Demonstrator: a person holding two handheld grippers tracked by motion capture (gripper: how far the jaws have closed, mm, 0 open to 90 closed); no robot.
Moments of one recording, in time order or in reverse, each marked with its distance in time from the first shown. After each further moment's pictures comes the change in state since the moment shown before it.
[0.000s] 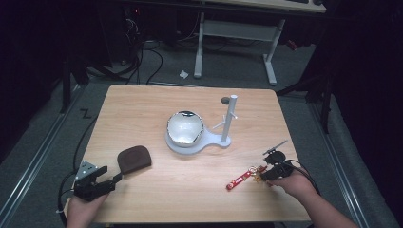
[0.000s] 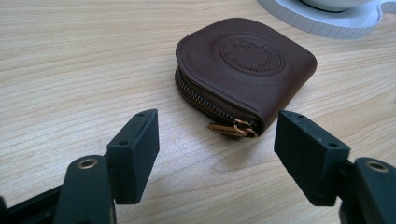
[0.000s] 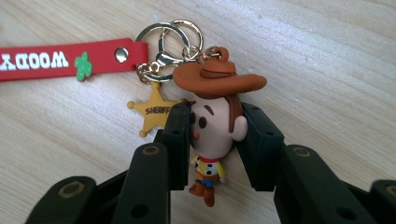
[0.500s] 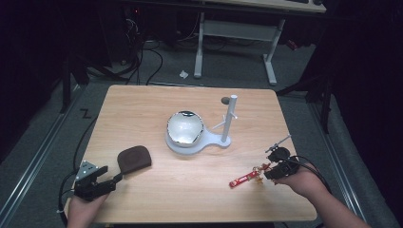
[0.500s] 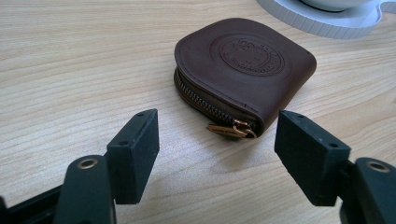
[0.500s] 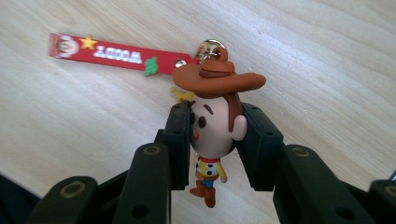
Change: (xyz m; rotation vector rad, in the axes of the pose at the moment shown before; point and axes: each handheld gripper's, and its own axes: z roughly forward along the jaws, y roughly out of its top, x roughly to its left) left arm -0.001 0.000 0.001 0.001 -0.002 0.003; right arm 0.014 0.003 -0.050 0.006 -0.022 -0.090
